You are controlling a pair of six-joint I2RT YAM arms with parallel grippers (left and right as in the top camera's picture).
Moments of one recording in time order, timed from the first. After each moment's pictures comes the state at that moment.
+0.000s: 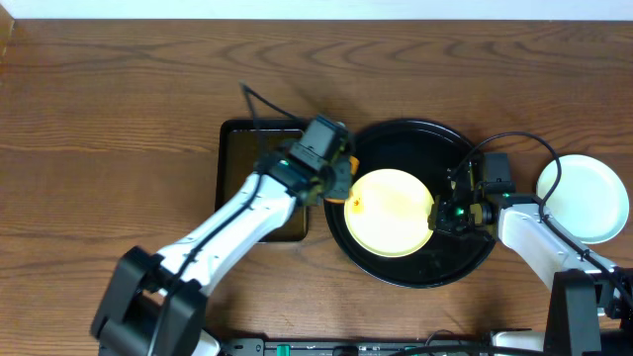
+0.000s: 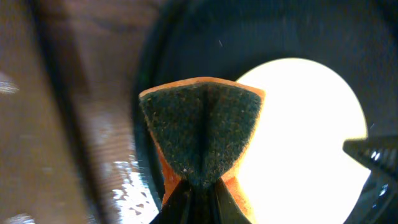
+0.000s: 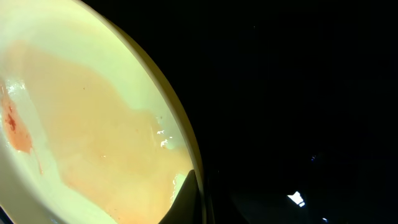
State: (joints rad) left arm -0.63 1.65 1.12 -0.55 0.10 -0.48; right arm 0.07 1.53 0.67 -0.46 -0.34 0.32
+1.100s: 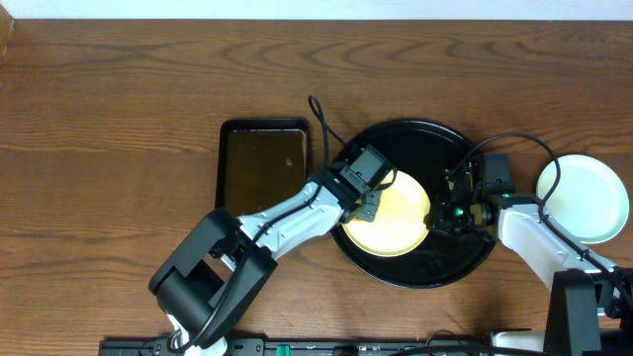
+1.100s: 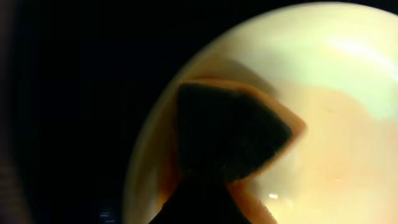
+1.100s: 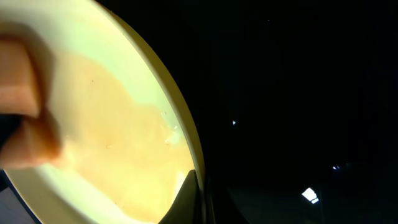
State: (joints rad) left arm -0.78 1.88 1.12 -0.41 -0.06 -0.48; right arm 0.07 1.53 0.66 -0.46 -0.39 0.33
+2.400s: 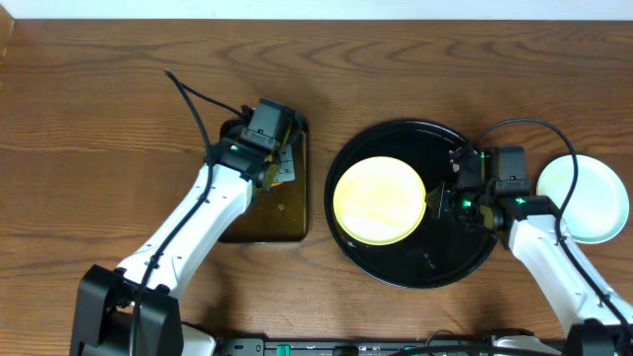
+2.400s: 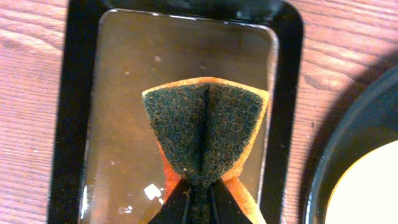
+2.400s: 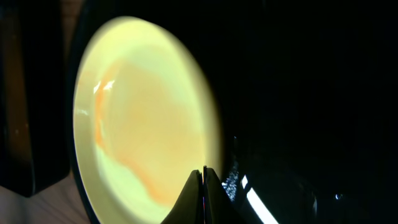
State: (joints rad) left arm -0.39 1.56 1.12 -0.71 -0.17 -0.48; right arm 0.07 1.36 0.70 -0.44 -0.43 0.26
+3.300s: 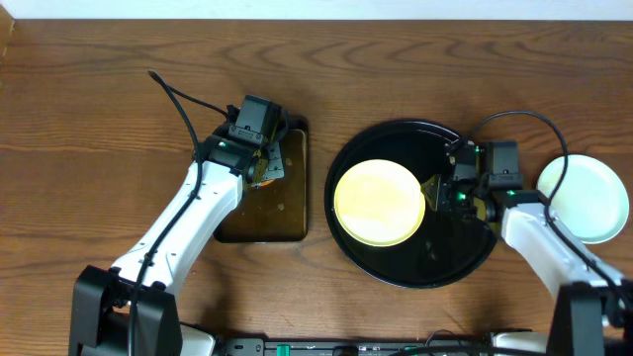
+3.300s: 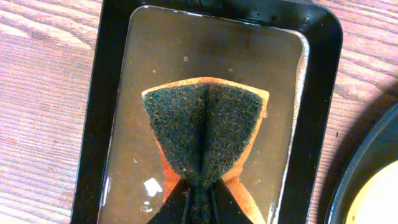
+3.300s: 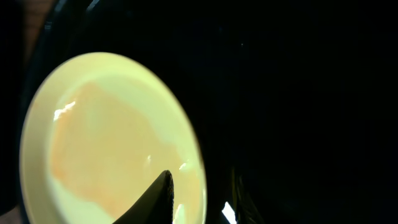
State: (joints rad) left arm -0.34 1.56 1.12 -0.73 -0.17 -0.48; right arm 0.07 1.51 0.70 -0.28 -0.37 0.19
